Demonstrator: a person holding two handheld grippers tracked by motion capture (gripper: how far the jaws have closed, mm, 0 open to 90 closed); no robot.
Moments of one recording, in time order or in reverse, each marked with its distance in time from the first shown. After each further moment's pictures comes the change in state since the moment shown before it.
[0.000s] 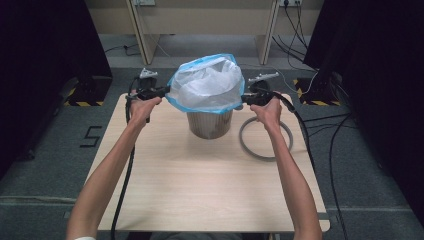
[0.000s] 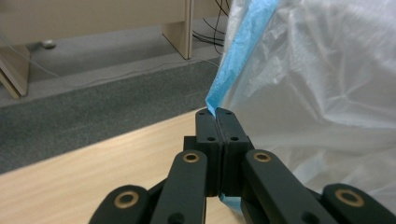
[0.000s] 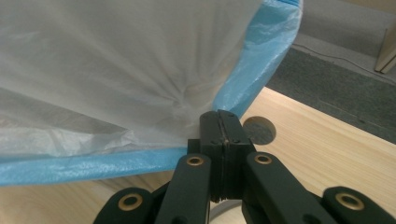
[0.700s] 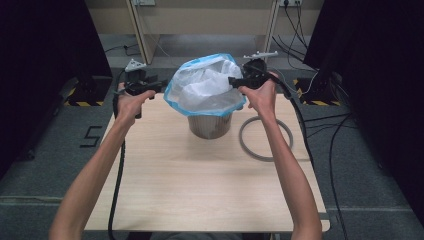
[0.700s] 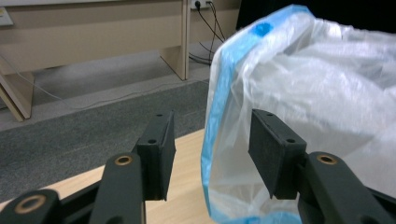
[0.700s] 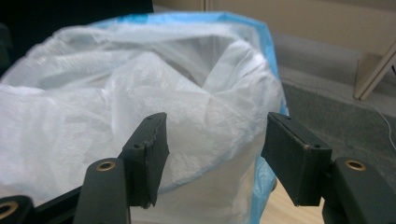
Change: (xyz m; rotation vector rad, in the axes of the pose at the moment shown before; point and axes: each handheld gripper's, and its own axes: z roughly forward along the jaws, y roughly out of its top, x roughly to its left) left arm -0.006 0.036 -0.052 -0.103 -0.005 0.005; right arm 0.039 0.065 -0.044 -0.126 -0.050 0.052
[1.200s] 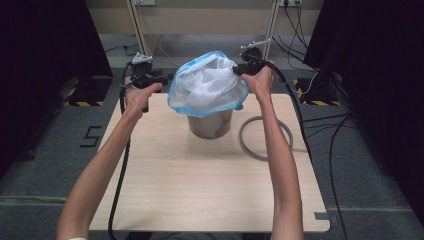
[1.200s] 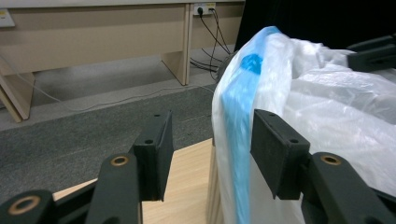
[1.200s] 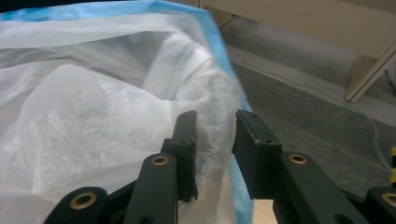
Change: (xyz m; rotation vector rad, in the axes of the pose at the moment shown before) left arm -0.012 0.018 0.014 -0.013 0.005 -0.015; right arm -0.040 0.027 0.051 0.040 -0.021 -0.067
